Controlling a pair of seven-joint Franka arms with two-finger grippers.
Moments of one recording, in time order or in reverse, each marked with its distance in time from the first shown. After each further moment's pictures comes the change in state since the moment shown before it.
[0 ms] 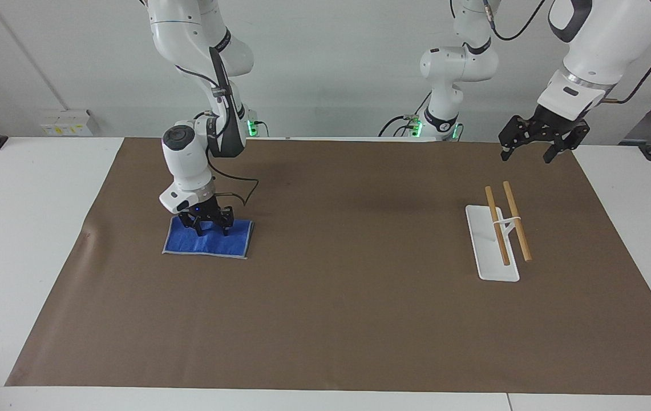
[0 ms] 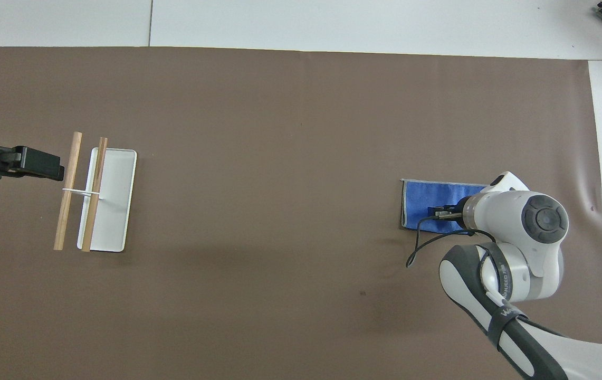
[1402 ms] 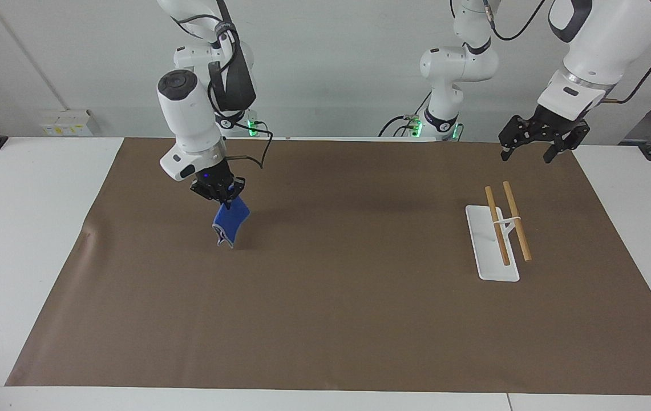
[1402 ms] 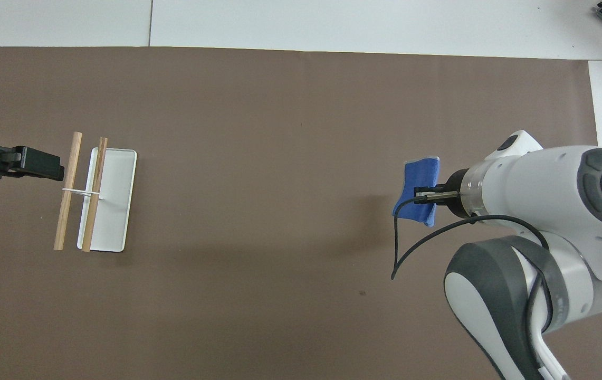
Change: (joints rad) left arm 0.000 0.000 0.000 0.000 0.000 0.000 0.000; right arm 0.056 -0.227 0.138 0.346 0.167 -0.551 0.093
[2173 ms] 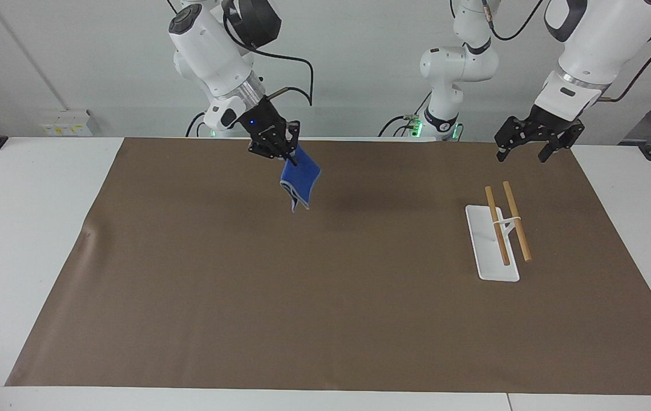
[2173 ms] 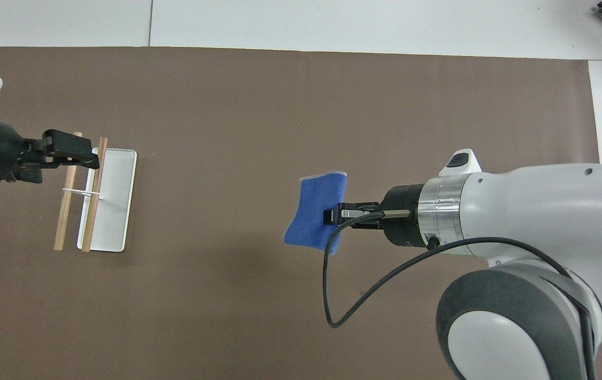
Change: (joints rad) left arm -0.033 -0.001 -0.024 -0.025 -0.142 0.074 -0.331; right arm 0.046 -0.031 0.084 0.061 0.629 -0.019 -0.032
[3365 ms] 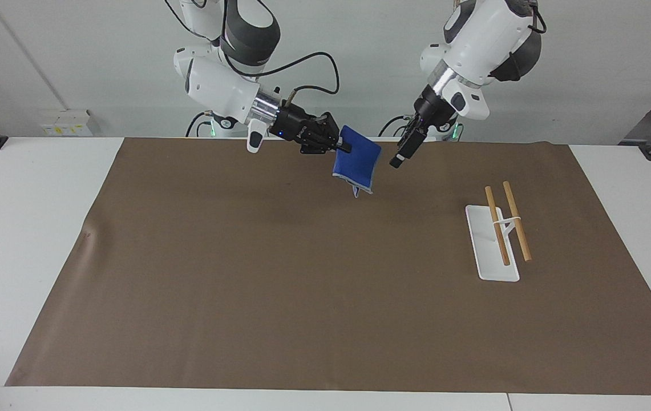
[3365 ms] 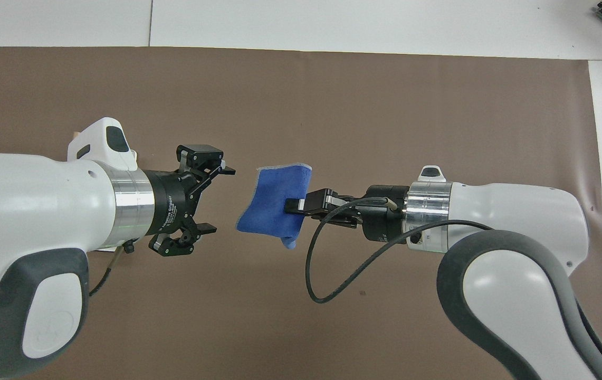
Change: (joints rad) left arm -0.301 -0.137 -0.011 -0.328 -0.233 0.432 -1.083; right arm 0.031 0.038 -0.001 -0.101 0.504 0.153 -0.203
